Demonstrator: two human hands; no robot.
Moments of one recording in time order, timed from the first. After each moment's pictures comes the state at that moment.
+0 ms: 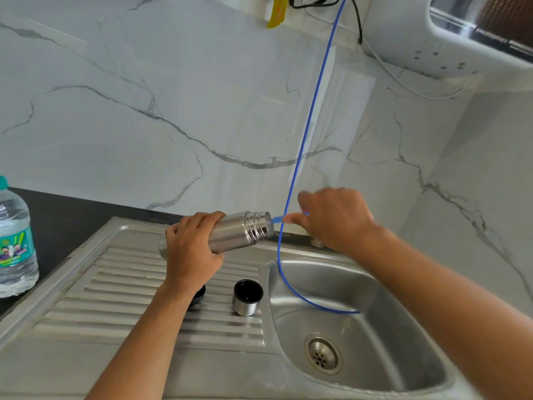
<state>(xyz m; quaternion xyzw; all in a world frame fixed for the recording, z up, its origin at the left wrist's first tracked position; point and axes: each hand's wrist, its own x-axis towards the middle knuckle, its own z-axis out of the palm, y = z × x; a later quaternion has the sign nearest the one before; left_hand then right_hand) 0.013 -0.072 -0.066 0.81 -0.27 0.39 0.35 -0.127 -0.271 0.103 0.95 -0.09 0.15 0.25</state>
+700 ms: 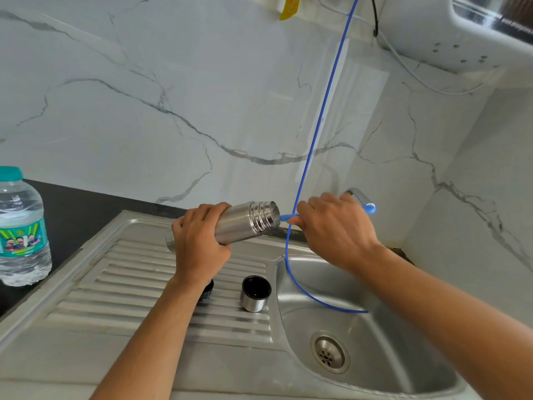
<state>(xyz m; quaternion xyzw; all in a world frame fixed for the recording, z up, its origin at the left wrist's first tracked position) 0.014 -0.074 -0.065 0.80 -0.25 0.39 0.38 -0.131 -0.256 0.074 0.90 0.04 0.26 0.34</state>
